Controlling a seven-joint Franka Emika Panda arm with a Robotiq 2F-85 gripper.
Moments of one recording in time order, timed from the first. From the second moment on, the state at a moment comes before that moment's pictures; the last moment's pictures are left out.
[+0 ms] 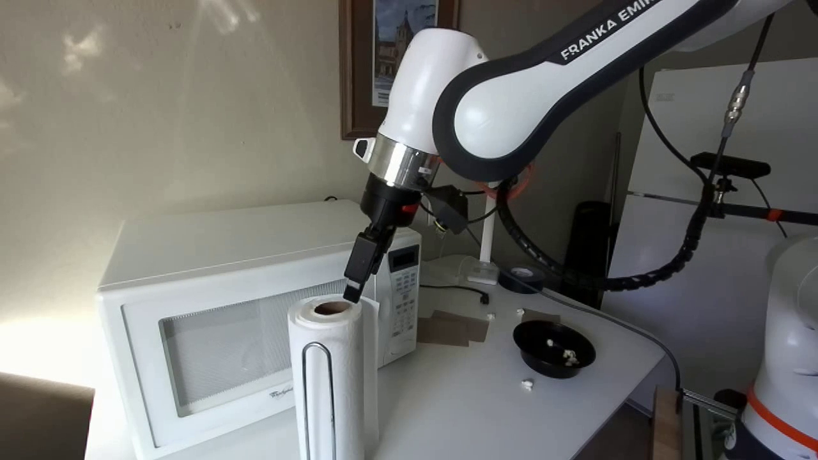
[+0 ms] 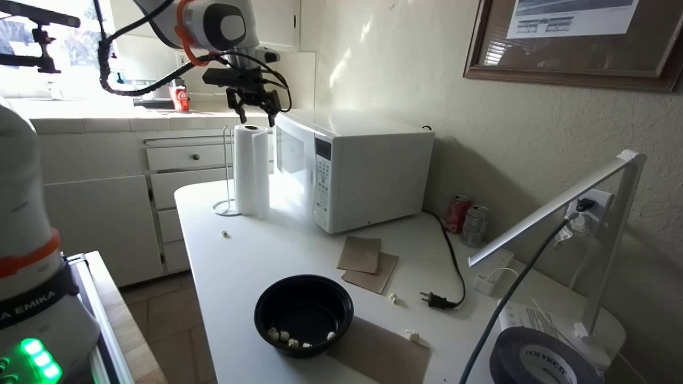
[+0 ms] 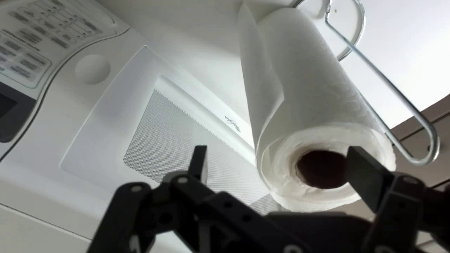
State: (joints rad) arm 0.20 -0.12 0.22 -2.33 0.04 2.54 -0.12
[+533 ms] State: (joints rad) arm 0.20 -0.03 0.22 -2.29 0.03 2.62 -0.12
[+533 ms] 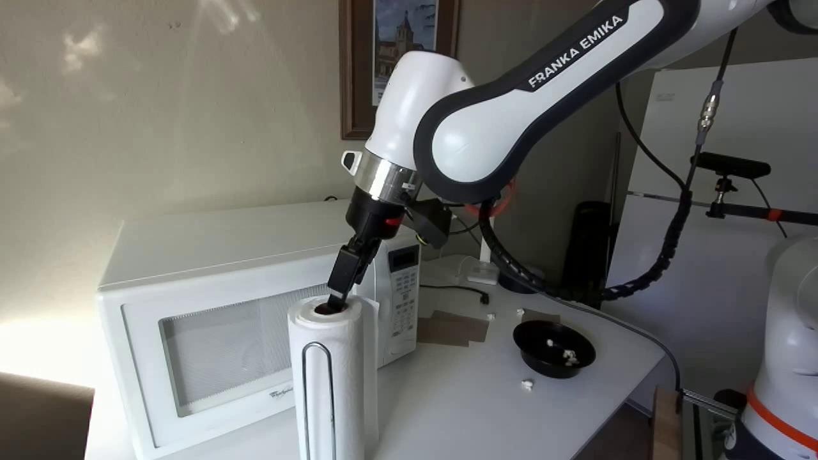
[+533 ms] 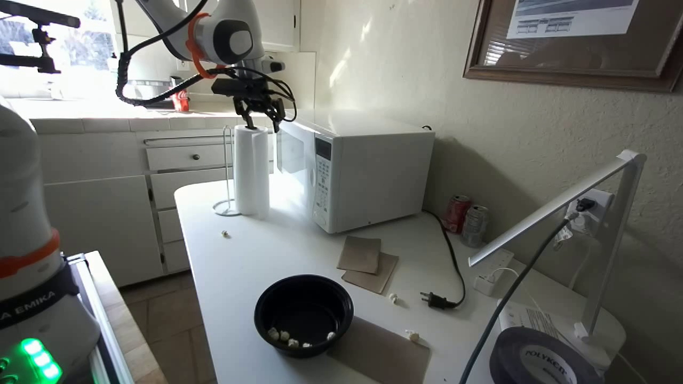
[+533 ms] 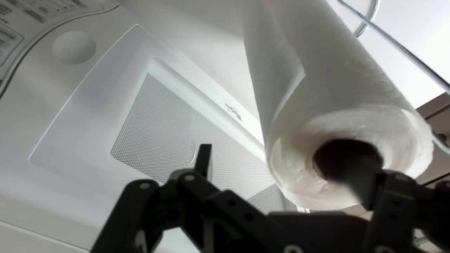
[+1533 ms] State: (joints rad) arm 0.20 0.00 0.22 -2.26 0.02 2.62 -0.12
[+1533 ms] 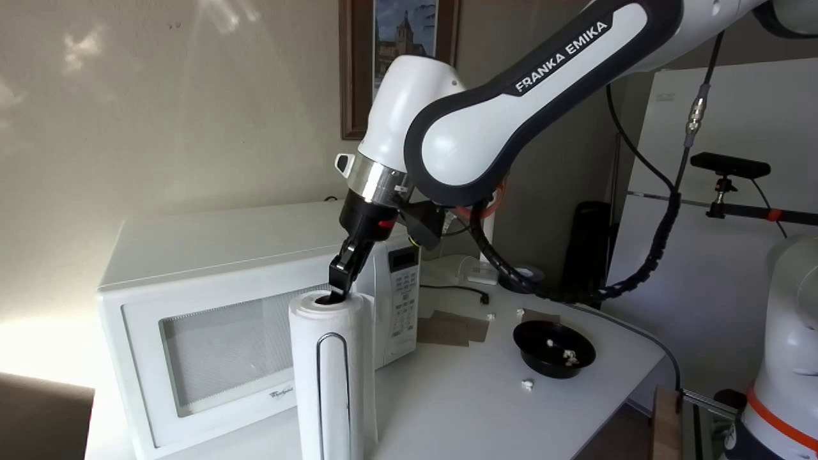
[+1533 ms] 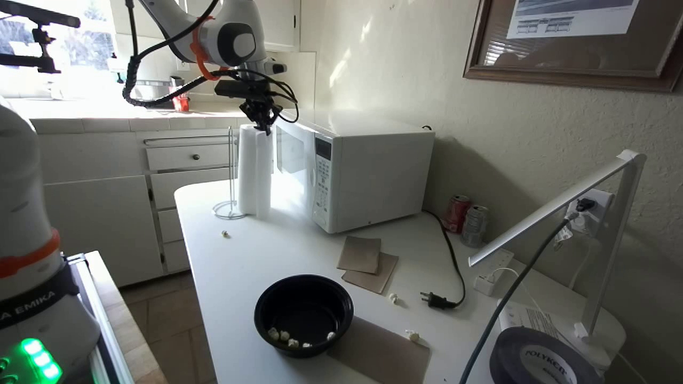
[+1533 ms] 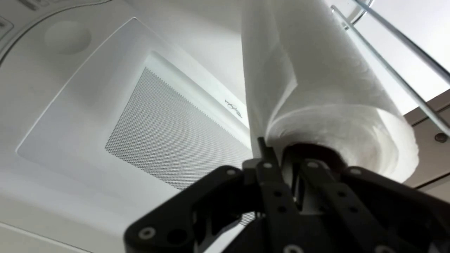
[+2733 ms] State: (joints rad) arm 0.23 -0.18 0.25 -2.14 -0.04 2.33 -0.10
